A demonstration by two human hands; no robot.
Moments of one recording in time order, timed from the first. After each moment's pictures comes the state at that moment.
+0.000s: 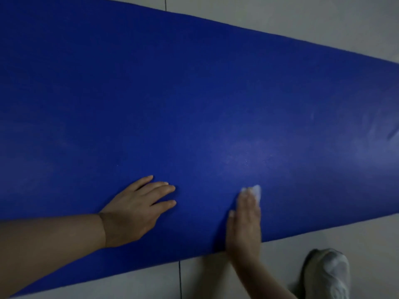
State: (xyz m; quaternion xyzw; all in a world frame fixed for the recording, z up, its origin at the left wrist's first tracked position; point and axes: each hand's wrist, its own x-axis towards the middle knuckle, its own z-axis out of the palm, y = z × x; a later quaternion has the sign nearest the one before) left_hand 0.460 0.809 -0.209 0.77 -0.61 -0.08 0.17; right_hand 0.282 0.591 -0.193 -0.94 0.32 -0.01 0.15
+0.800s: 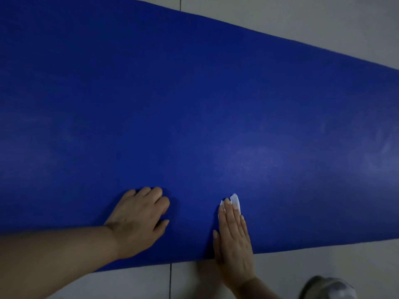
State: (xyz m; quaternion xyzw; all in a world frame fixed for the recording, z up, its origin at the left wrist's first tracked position) left_hand 0.433 0.787 -0.168 0.87 -0.45 -0.18 0.11; right_hand 0.268 0.587 -0.188 -0.98 0.14 0.10 0.11
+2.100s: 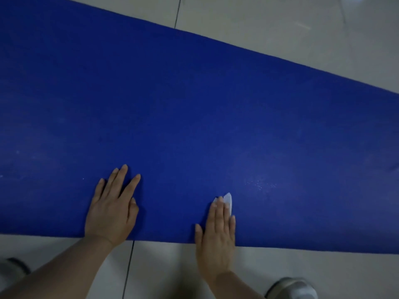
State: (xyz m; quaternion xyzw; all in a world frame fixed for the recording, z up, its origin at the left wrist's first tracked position) left_hand 0.357 0.761 -0.197 0.98 -0.16 -0.11 0.08; right_hand 0.238 0.548 -0.189 -0.97 0.20 0.11 0.05
